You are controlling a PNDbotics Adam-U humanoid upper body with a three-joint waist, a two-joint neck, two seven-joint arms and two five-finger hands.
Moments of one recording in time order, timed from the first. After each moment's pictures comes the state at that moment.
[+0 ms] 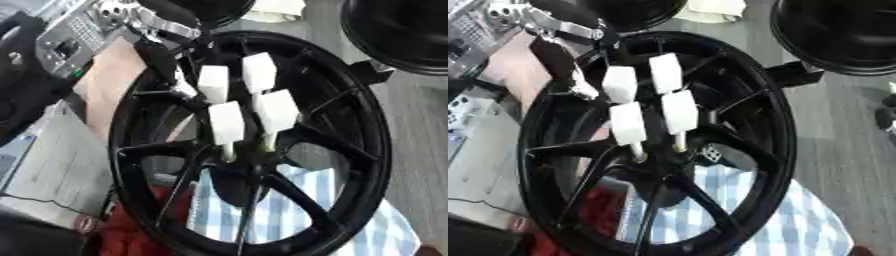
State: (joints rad) left arm -1.11 0.73 -0.58 -1.47 -0.43 -0.01 -0.91; right arm -0.25 -0.44 -0.13 -1.63 -0.24 -0.03 0.09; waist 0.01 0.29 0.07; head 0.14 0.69
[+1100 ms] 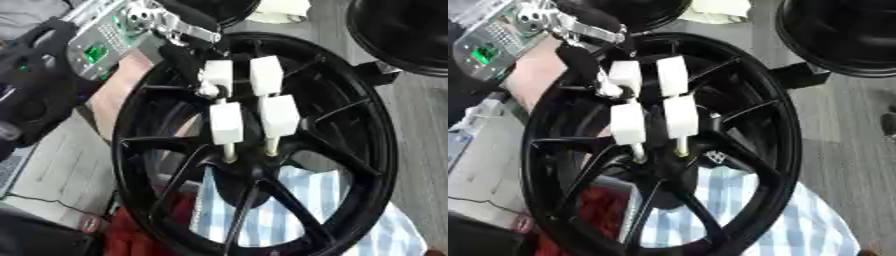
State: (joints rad) left arm -1.14 0.69 -0.59 -1.46 -0.42 0.04 -0.91; right arm -0.25 -0.43 -0.13 -1.63 -0.25 -0.01 0.08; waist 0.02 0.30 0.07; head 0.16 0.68
